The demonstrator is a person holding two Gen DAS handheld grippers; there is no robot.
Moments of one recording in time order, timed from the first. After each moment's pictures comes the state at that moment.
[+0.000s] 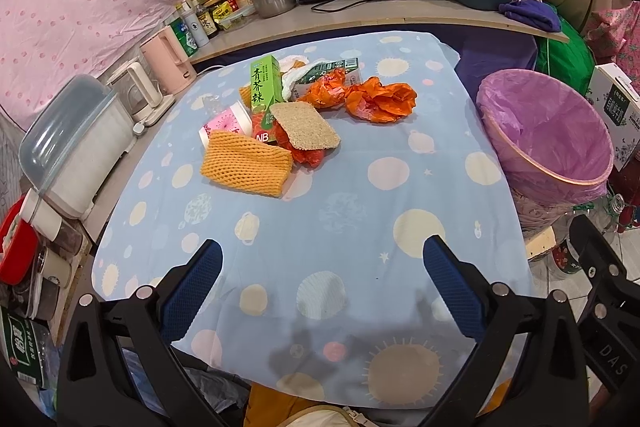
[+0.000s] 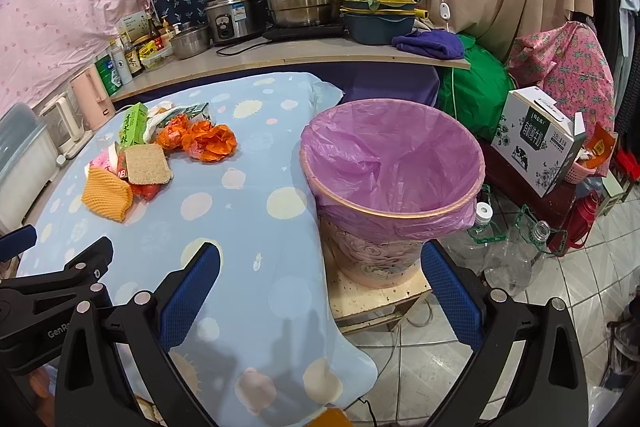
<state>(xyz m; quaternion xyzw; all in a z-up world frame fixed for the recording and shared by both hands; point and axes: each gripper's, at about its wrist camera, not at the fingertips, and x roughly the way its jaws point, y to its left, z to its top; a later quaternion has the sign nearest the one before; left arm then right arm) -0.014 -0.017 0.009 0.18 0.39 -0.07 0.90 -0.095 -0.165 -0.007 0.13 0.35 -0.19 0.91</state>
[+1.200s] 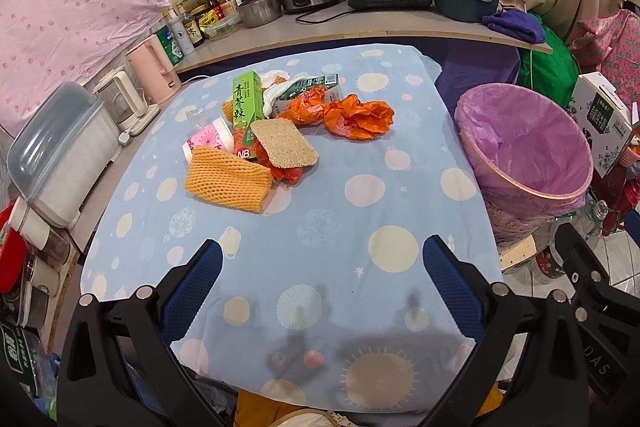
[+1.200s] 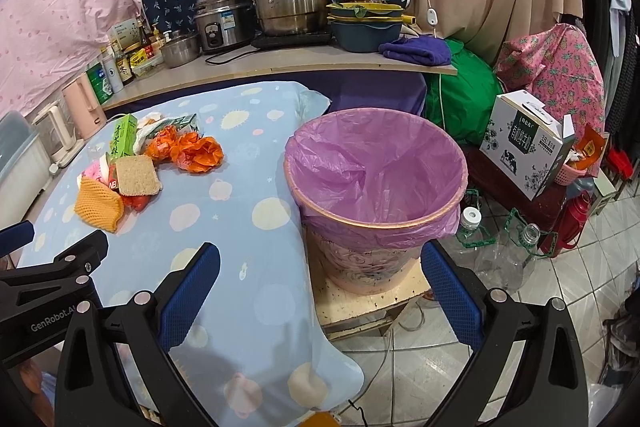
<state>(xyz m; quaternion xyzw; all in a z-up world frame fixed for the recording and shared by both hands) -0.016 -0.027 0.020 0.16 0.38 -0.10 0.90 -0.100 -0.176 0.000 0.13 0.34 -0.21 0.91</state>
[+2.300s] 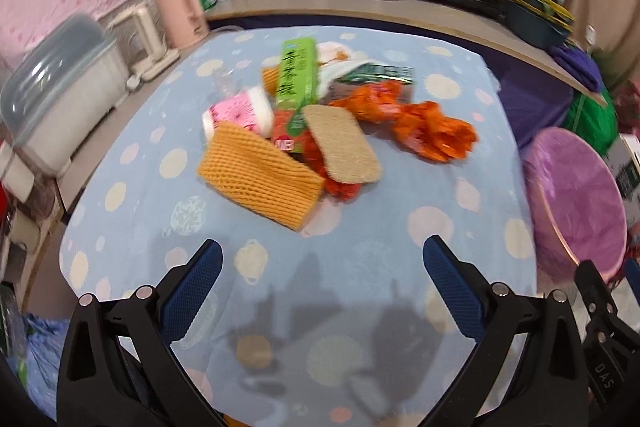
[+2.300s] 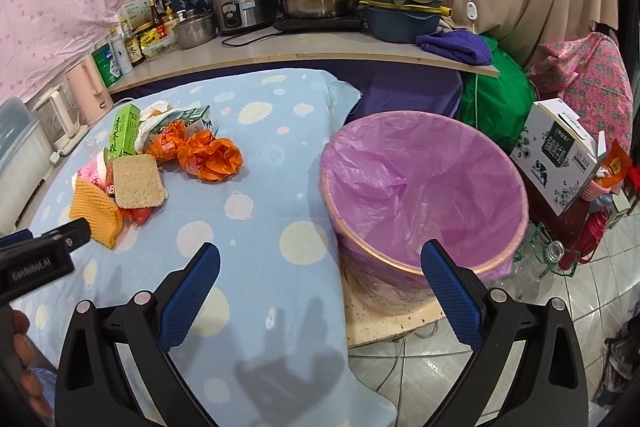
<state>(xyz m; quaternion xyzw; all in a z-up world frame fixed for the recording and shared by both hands) 0.085 0.028 0.002 0.06 0.45 -0.04 0.89 -0.018 -0.172 -0.012 0.12 0.38 -0.18 0.90</state>
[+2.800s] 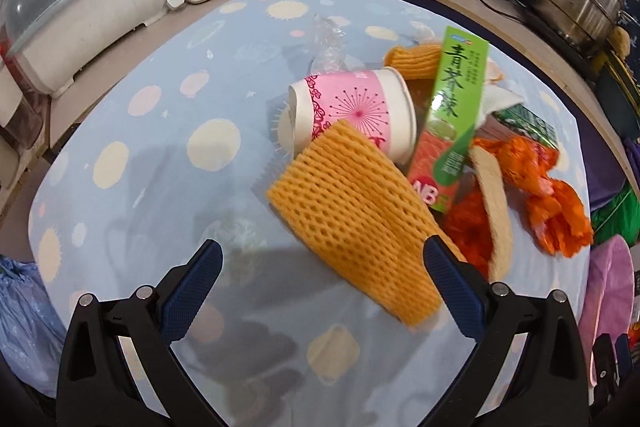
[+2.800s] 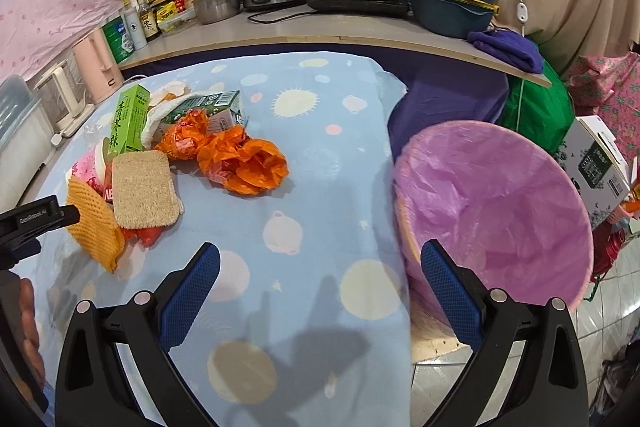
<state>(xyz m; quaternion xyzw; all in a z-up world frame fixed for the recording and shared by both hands) 0.192 0.124 -0.051 -0.06 0.50 0.04 0.86 0.067 -0.147 -0.031 0.10 0.41 -0.14 0.90</state>
